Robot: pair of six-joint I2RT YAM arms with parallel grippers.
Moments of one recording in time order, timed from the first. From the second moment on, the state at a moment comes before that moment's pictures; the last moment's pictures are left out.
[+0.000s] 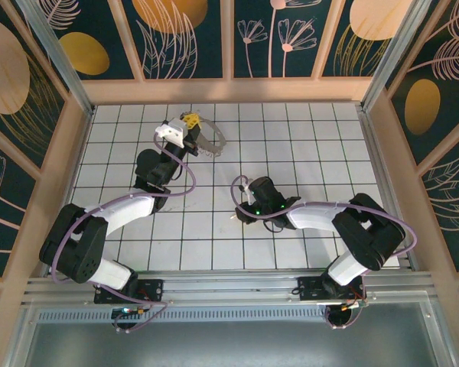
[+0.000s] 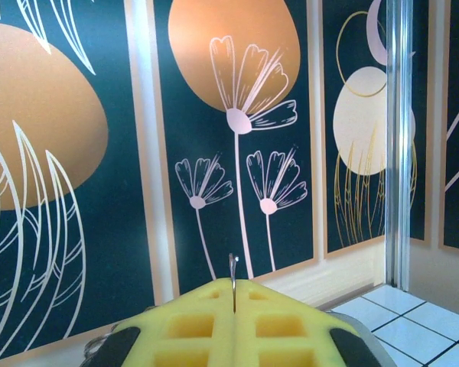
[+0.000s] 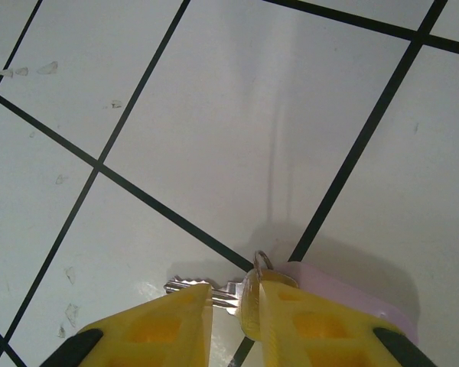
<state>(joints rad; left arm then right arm) -0.48 1.48 0.74 1.09 0.07 0.02 0.78 1.56 0.64 0.06 -0.15 0.35</state>
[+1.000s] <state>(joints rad) -0.48 1.50 0.75 1.09 0.07 0.01 0.76 1.55 0.64 0.08 -0.16 0.34</state>
